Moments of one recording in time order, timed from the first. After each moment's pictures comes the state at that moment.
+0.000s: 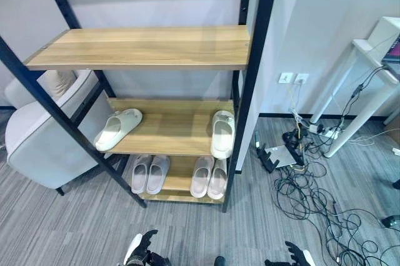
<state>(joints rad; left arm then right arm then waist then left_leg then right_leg) 0.00 0.22 -0.39 1.26 0.04 -0.28 0.27 0.17 -0.29 0.27 1.13 0.09 -0.27 -0.33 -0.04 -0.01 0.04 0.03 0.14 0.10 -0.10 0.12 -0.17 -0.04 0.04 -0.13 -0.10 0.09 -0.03</state>
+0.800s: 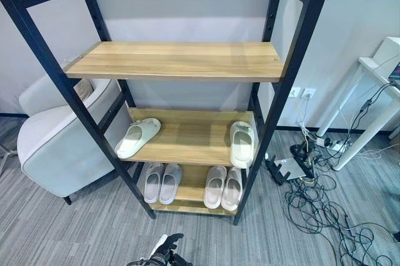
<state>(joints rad) -0.06 0.12 -0.52 1.22 0.00 -0.21 0.15 0.12 -0.26 0.29 1.28 0.14 -0.19 -0.20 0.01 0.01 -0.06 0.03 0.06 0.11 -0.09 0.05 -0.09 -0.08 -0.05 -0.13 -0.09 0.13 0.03</state>
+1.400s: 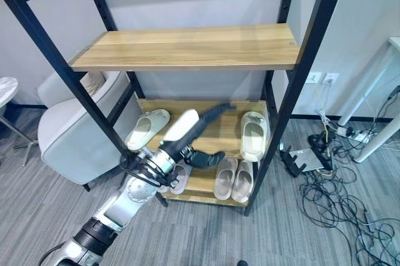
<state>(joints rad) -0.29 0.58 -0.53 0.09 0.28 -0.30 0.03 0.15 -0.30 0.25 1.24 0.11 -0.18 -0.15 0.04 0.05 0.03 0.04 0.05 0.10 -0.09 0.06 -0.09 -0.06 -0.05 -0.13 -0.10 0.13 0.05</state>
